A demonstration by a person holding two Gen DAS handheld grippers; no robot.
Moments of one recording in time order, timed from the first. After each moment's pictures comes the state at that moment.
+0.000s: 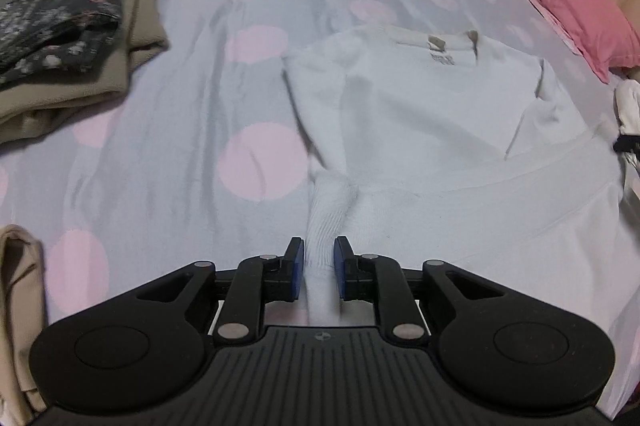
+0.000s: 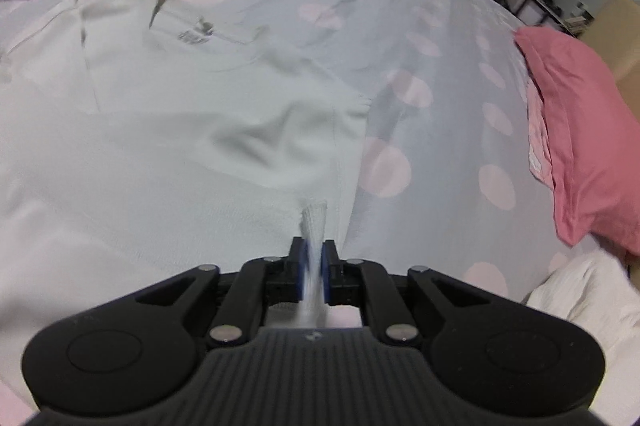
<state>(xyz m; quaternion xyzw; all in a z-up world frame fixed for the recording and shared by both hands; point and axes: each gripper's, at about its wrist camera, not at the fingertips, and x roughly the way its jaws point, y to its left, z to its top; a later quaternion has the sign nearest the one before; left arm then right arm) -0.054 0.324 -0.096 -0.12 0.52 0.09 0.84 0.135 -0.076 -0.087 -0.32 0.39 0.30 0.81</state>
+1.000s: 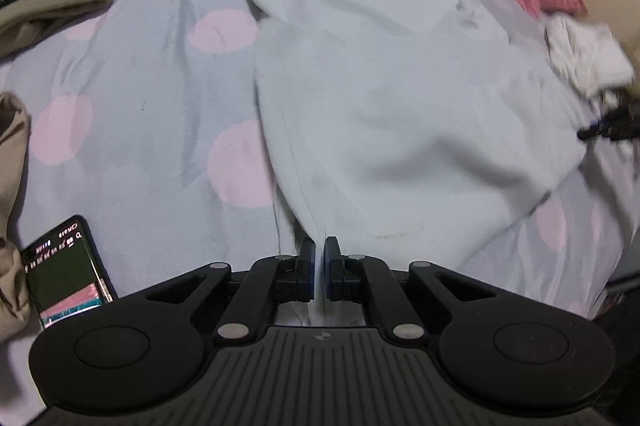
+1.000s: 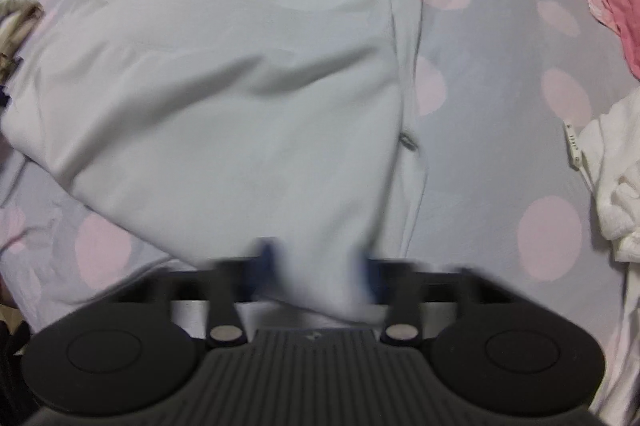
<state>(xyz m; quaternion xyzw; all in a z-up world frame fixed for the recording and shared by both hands) -0.166 0.298 -0.105 -0.14 0.54 -0.01 0.83 0.076 -0.175 -0.108 -0.23 0.54 0.36 0.72</state>
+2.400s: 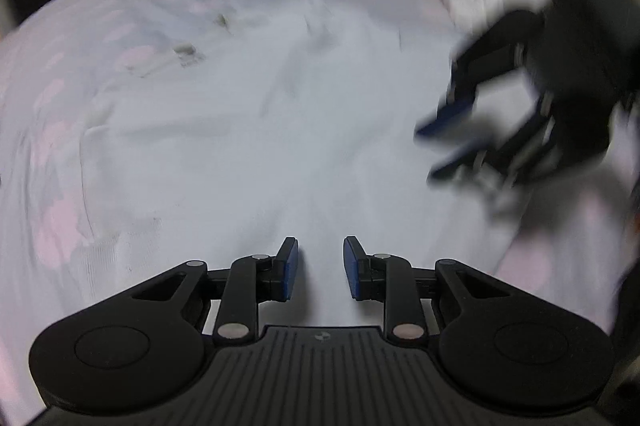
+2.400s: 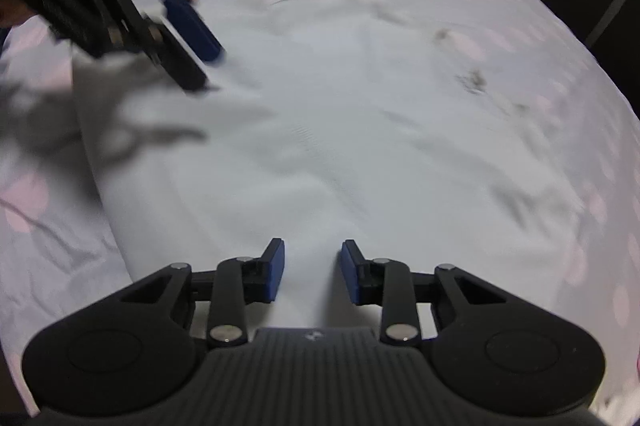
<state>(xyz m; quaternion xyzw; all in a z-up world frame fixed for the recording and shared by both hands) -0.076 0.152 -0.114 0.09 0.49 -0.12 0.86 -0.022 -0.028 -0.112 -0.40 0.32 0.55 0.66</state>
